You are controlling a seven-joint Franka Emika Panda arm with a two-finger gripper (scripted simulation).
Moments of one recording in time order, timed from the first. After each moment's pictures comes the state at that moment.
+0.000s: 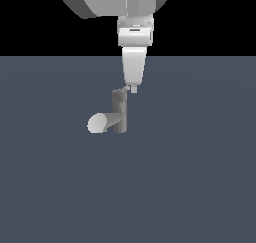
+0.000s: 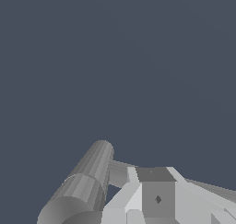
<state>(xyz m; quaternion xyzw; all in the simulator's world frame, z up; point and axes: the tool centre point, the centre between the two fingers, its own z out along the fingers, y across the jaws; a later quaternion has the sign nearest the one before) -0.020 -0.018 0.198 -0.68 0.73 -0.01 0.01</state>
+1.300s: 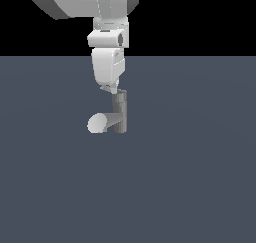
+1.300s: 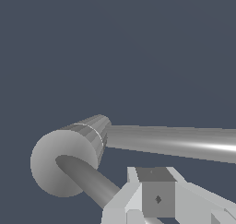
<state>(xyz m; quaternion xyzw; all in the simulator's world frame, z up) -0.017 0.041 0.195 -0.66 0.75 -0.01 0.01</state>
